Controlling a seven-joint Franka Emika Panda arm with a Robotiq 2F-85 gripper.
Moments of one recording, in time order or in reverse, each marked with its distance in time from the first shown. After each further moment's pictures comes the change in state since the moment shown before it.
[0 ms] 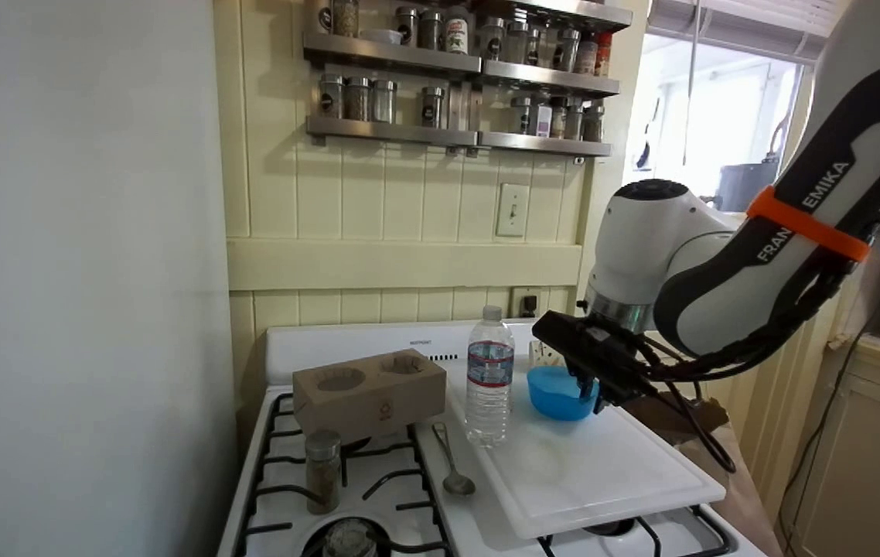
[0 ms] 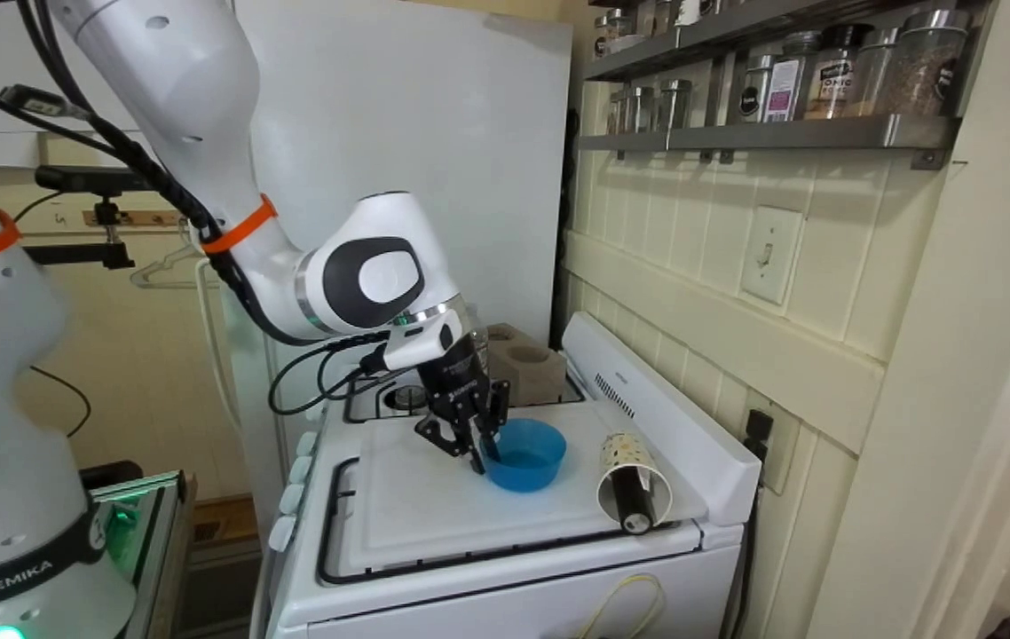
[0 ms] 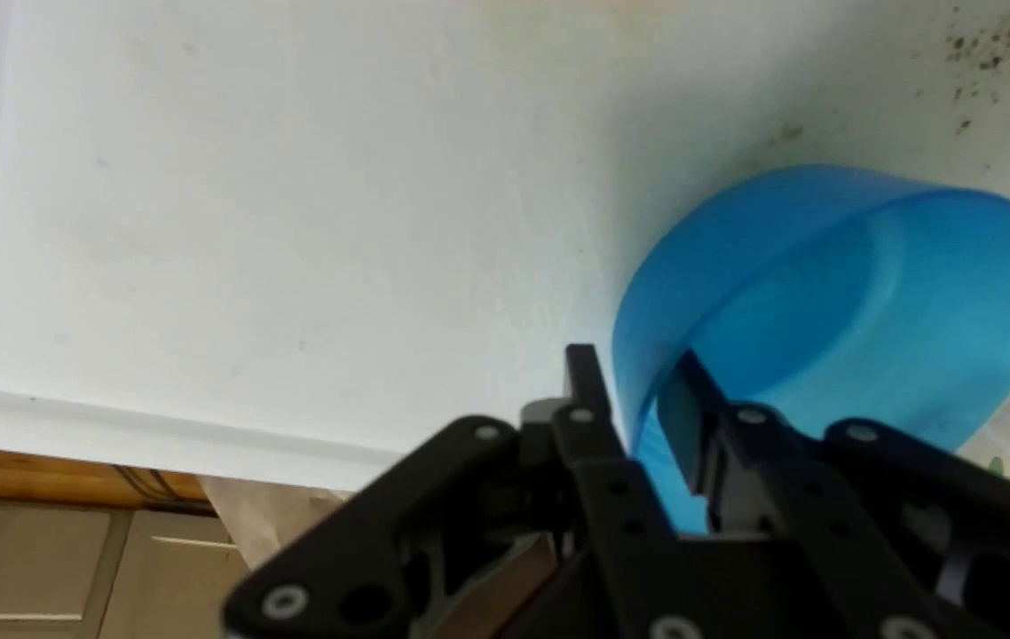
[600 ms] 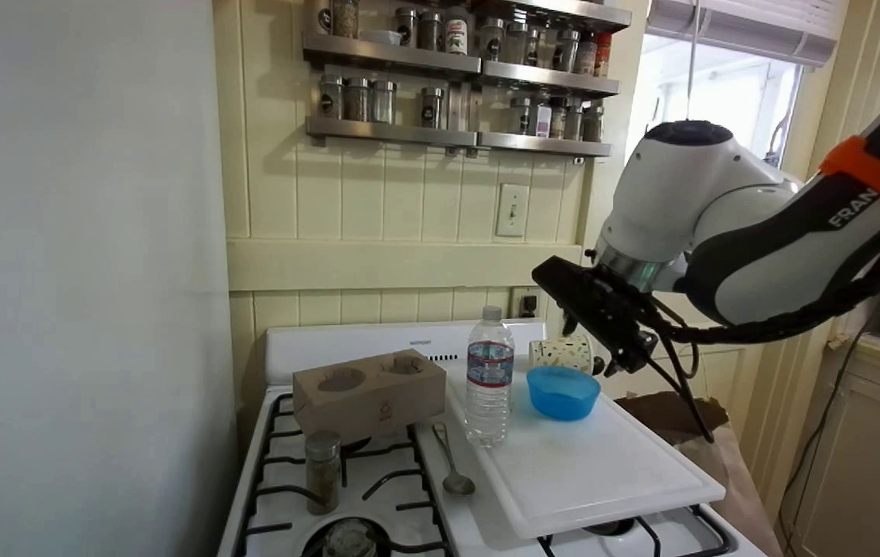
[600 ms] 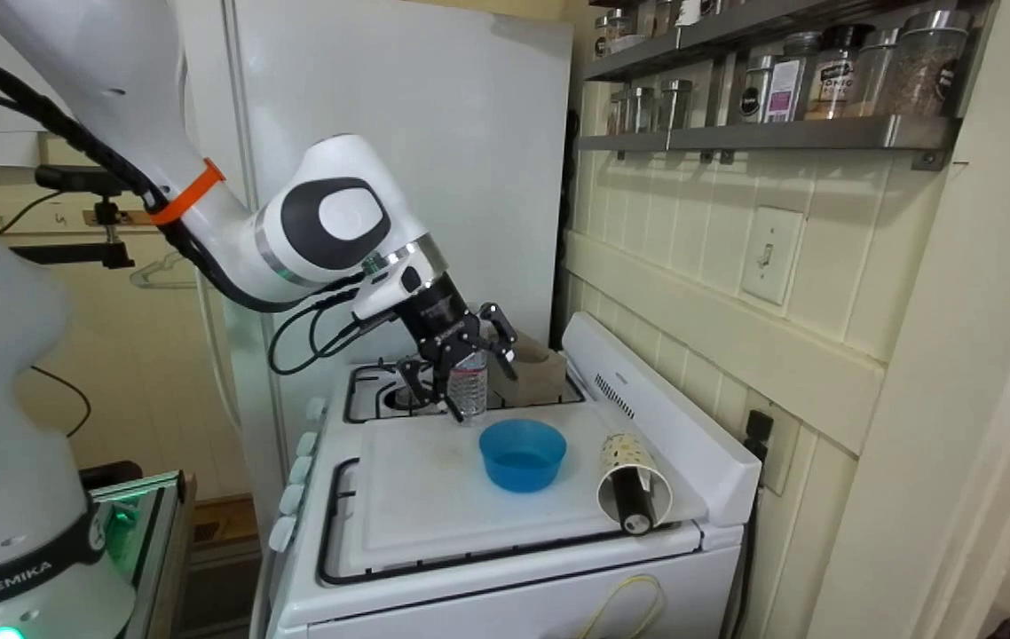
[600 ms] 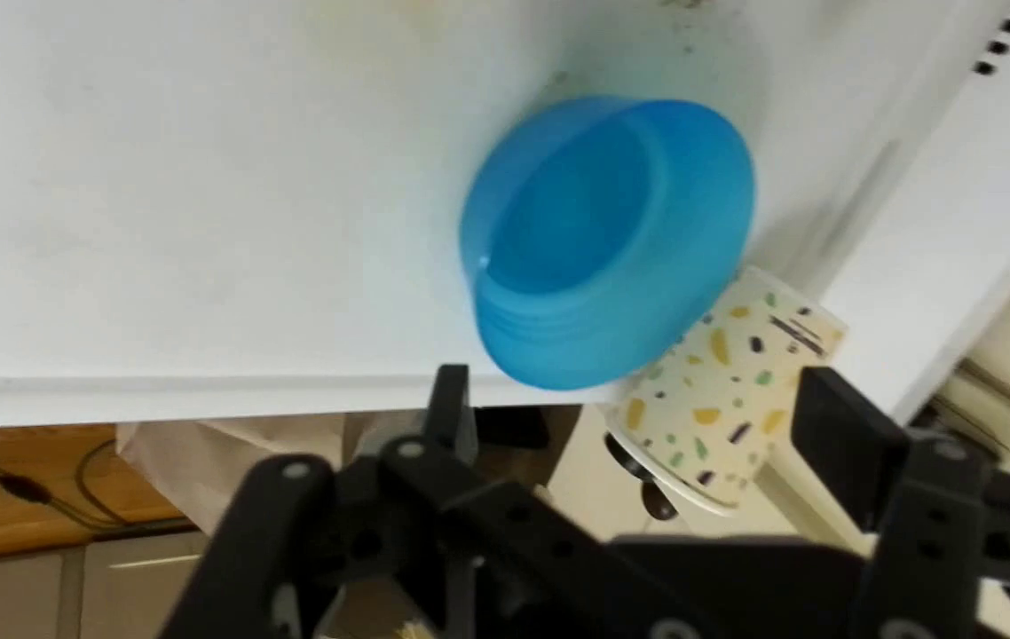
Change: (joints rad) arm -0.001 -0.231 0.036 -0.062 -0.078 -0.001 0.221
